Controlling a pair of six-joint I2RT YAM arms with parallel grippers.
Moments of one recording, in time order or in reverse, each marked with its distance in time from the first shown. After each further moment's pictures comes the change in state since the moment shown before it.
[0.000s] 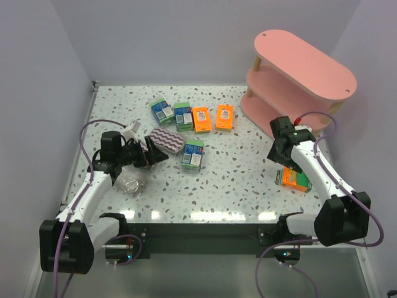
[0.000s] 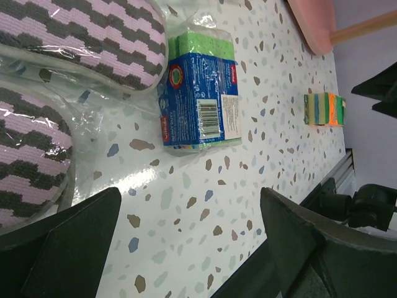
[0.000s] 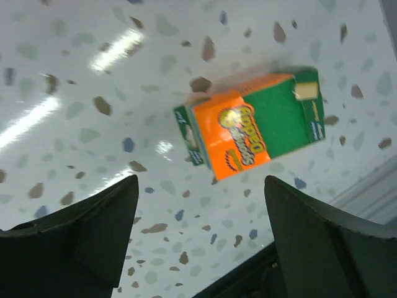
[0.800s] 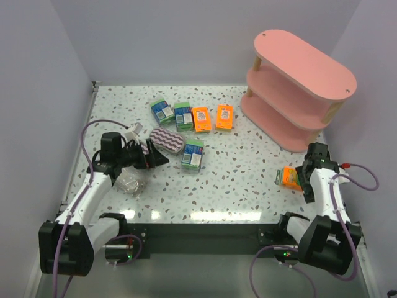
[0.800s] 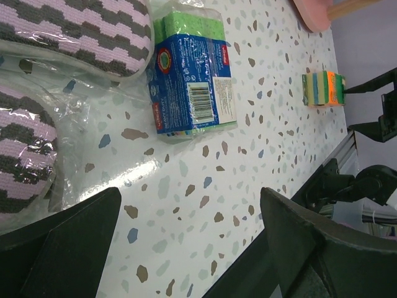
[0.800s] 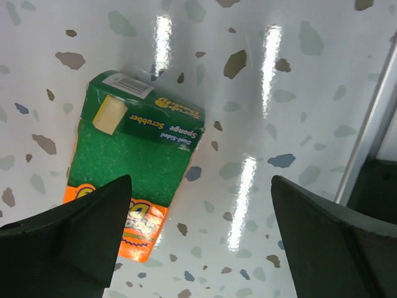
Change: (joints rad) left arm -0.006 0.003 0.000 -0.040 0.051 0.066; right arm -0.496 -0.251 -0.386 0.036 -0.042 0.441
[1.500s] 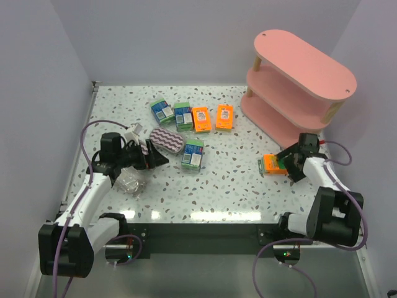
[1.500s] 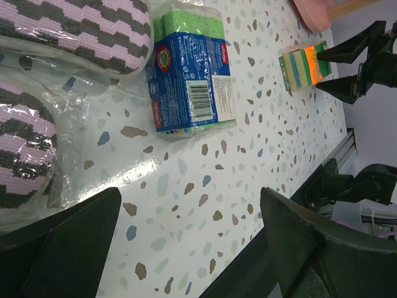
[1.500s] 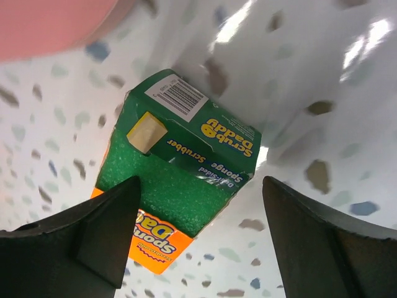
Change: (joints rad) left arm 0.000 -0.019 0.000 -0.023 -0.004 0.001; right arm 0.042 0.232 -0.038 0.505 -0.356 -0.235
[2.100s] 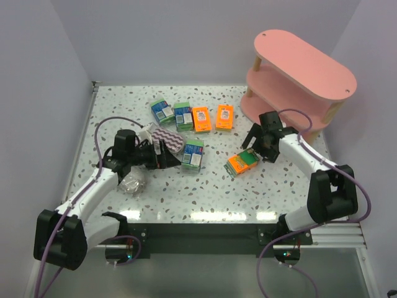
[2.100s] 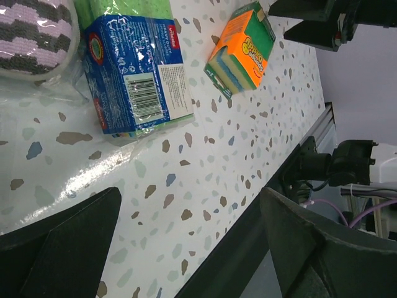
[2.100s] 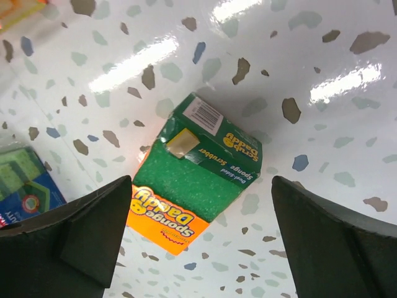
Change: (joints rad) left arm -0.182 0.083 0.033 0.074 -0.016 -0.093; right arm 0.486 0.212 0.325 -0.137 -0.029 -0.126
